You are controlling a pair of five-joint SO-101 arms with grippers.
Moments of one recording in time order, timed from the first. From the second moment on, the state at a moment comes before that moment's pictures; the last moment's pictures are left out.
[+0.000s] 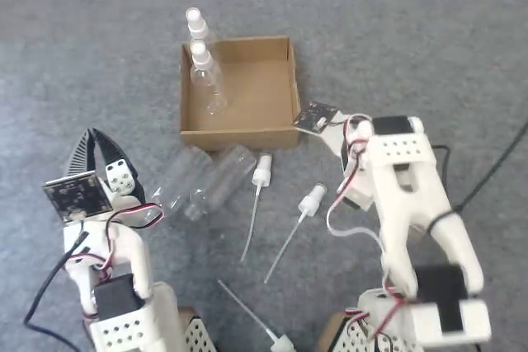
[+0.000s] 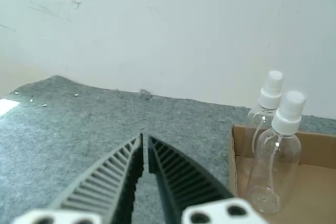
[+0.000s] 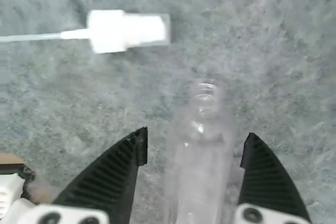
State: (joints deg) left arm -22.2 -101.9 90.2 32.9 5.1; right arm -9.8 -8.8 29.6 77.1 47.9
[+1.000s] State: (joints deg) left arm -22.2 -101.9 90.2 32.9 5.1; right arm -5.2 9.0 20.8 76.8 51.4
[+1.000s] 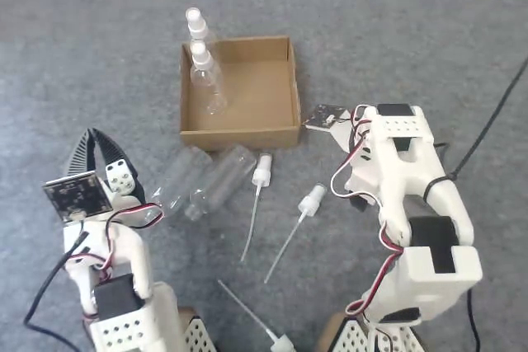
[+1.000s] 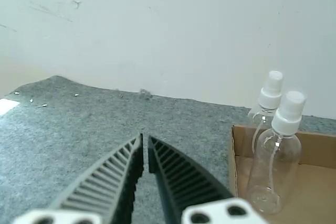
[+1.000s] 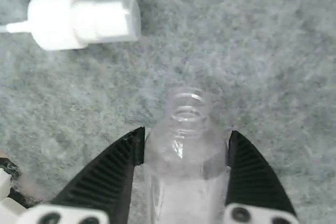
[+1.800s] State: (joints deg) left arm -22.2 -101.9 90.2 32.9 5.1; right arm -10.4 -11.2 20.8 85.7 37.8
